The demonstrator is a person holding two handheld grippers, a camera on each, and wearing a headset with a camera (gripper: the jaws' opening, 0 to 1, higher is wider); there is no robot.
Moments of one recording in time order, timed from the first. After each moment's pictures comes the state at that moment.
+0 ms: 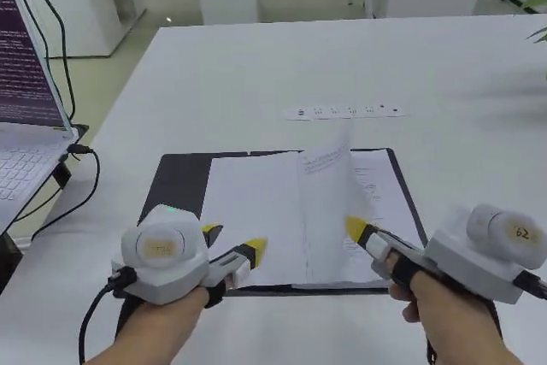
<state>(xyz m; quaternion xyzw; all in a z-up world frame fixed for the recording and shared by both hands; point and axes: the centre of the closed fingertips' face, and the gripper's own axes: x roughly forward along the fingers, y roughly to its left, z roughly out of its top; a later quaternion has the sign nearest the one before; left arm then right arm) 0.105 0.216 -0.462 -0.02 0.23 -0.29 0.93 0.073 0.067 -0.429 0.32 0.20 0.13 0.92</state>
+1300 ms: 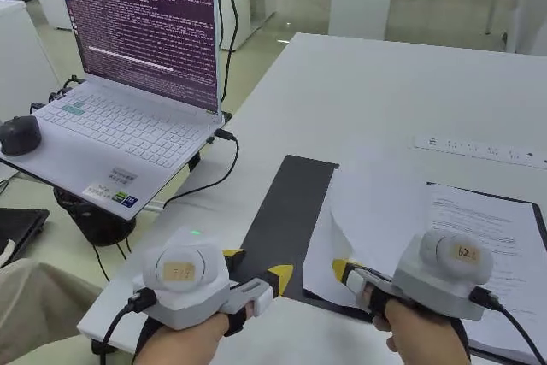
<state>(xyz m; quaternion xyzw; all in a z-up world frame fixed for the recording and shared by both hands) 0.080 0.331 -0.471 -0.09 0.24 -0.19 0.95 0.103 0.238 -0.504 0.21 0.33 0.26 0.88</state>
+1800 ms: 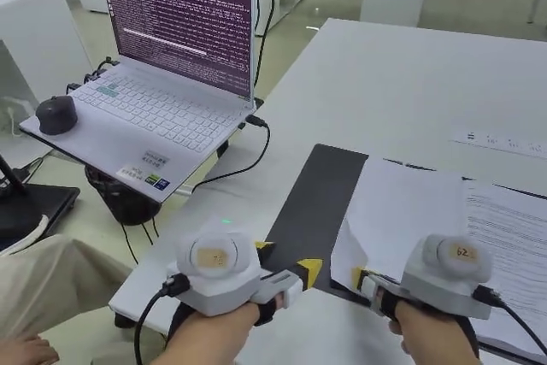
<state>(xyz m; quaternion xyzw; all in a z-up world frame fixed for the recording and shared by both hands) 0.082 0.325 -0.478 -0.10 0.25 -0.19 0.94 0.106 0.246 -0.556 0.16 0.38 0.25 0.88</state>
